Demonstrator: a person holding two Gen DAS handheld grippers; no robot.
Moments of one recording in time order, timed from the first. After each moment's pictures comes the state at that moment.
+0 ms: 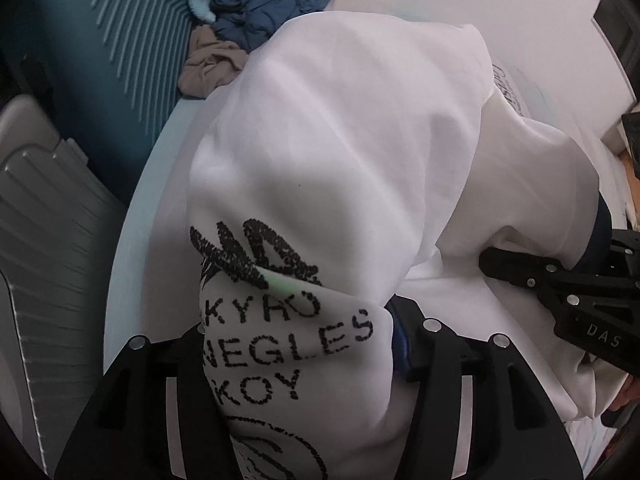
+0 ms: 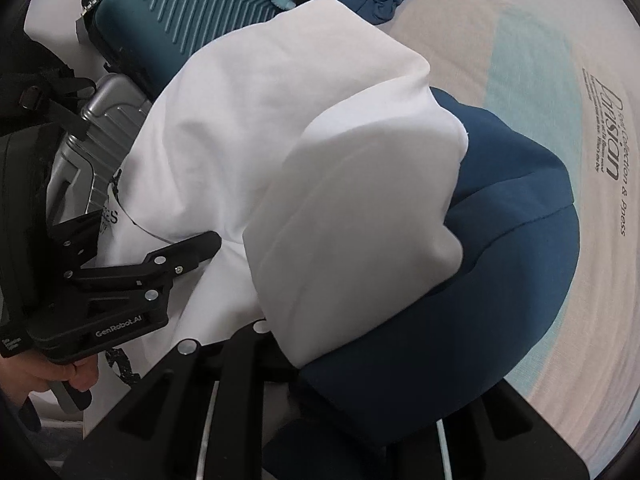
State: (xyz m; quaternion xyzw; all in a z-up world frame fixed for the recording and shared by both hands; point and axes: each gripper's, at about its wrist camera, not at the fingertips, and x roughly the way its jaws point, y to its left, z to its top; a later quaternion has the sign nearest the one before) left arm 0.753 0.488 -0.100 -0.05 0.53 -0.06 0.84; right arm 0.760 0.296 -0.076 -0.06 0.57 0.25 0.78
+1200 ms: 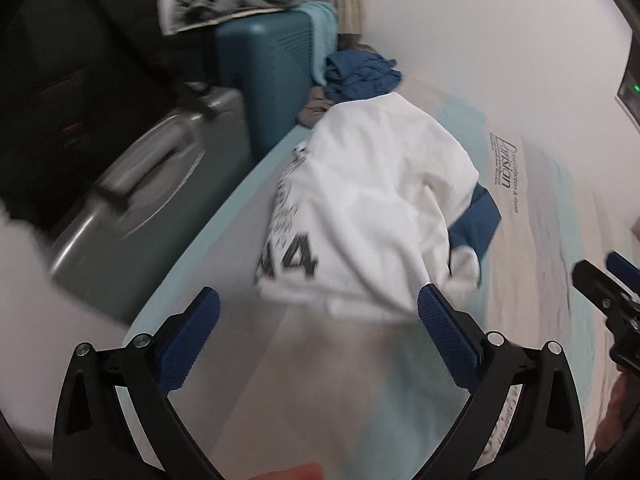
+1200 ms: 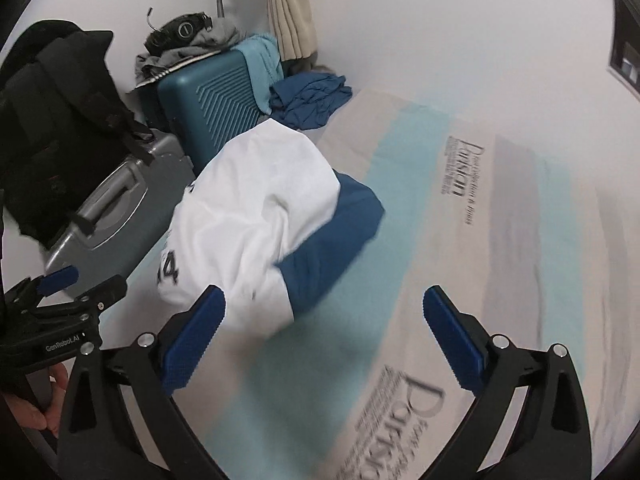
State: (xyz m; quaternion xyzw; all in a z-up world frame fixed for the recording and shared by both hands) left arm 0.488 0.403 0.062 -0.11 0.44 0.15 0.88; right arm 0.559 0.174 0.094 -0.08 0.42 0.17 0.89
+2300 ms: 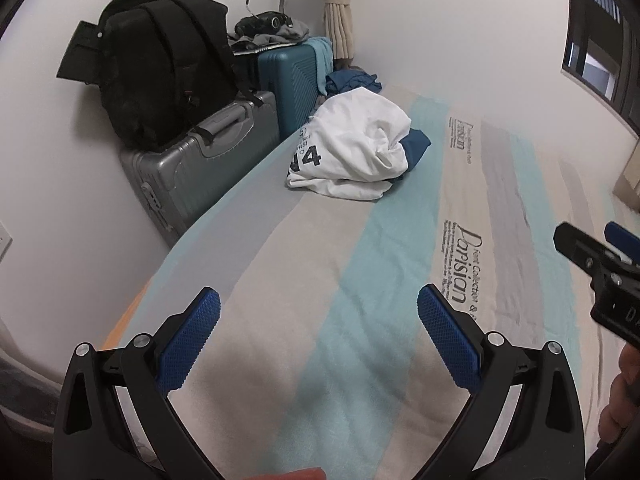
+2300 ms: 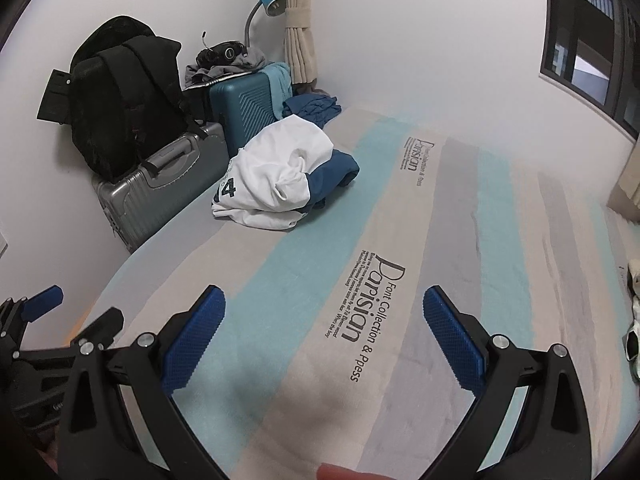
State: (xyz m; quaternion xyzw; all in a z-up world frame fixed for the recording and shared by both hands) left arm 0.211 0.290 0.101 -0.08 0.39 0.16 0.90; right arm 0.289 0.103 0.139 -0.08 0.36 0.16 0.92
